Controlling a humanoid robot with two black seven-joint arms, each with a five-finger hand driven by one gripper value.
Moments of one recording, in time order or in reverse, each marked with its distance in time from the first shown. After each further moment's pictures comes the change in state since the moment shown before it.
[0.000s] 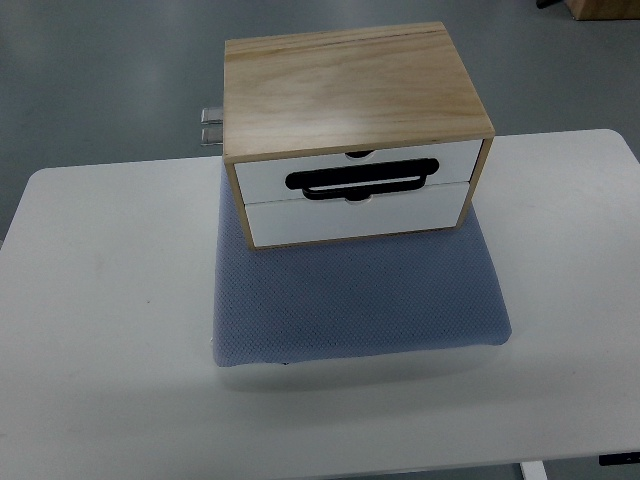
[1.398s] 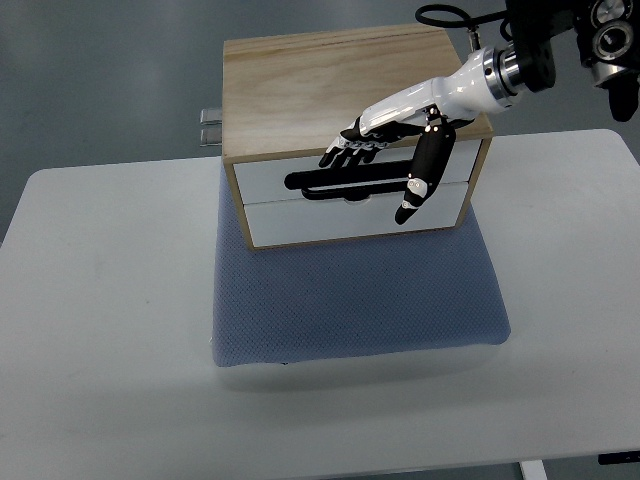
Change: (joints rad) left arm 0.000 0.000 0.000 0.000 0.000 0.000 0.000; right arm -0.121 0.264 -0.034 0.316 -0.078 0.002 -0.167
